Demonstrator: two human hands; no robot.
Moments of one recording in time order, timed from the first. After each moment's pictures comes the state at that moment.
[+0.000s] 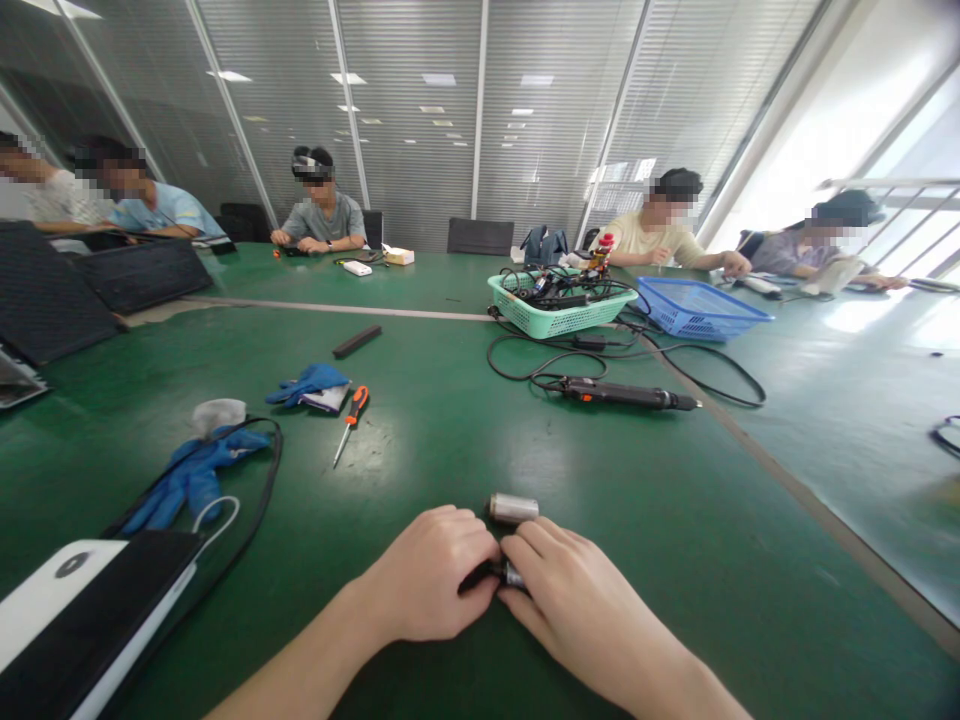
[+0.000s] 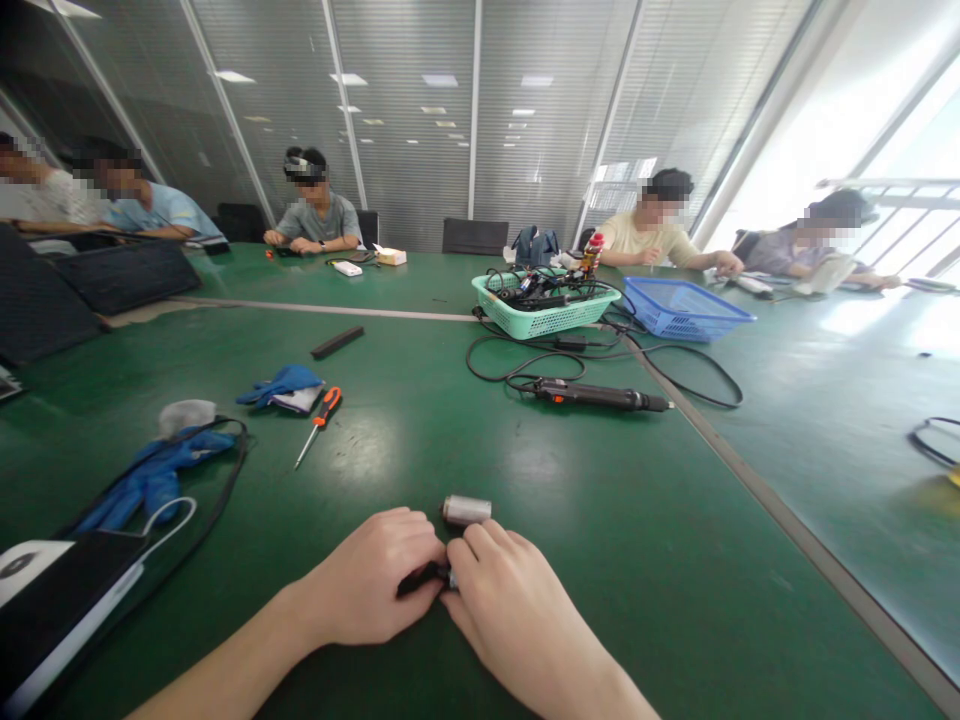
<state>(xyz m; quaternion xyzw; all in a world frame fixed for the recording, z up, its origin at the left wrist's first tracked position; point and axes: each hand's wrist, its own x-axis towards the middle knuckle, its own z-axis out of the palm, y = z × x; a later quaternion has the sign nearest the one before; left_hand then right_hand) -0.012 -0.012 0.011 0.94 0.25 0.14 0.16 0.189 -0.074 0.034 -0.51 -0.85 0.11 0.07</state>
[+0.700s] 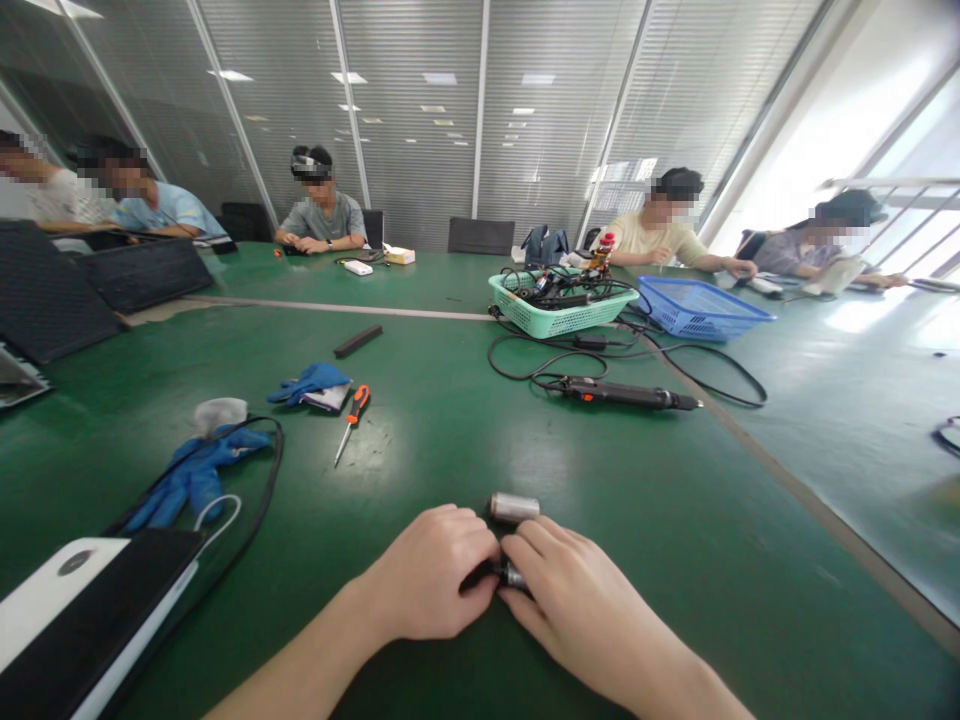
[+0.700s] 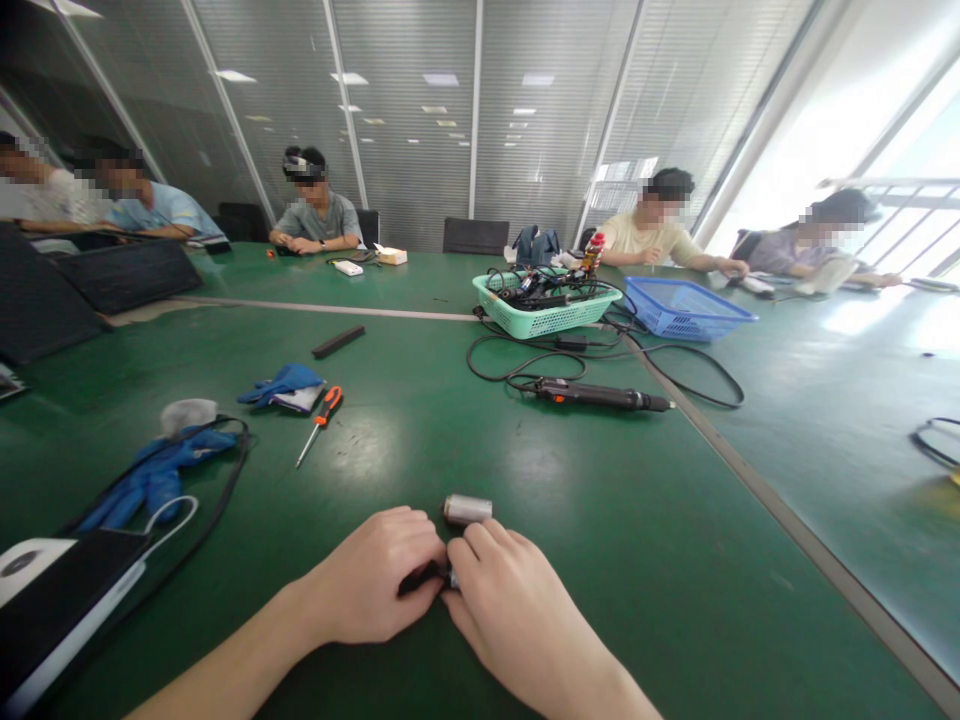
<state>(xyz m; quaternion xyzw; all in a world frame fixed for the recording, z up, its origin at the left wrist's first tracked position) -0.012 -0.012 0.011 0.94 0.25 0.15 0.18 0.191 -0.075 0.030 -0.51 -0.85 0.11 0.09</state>
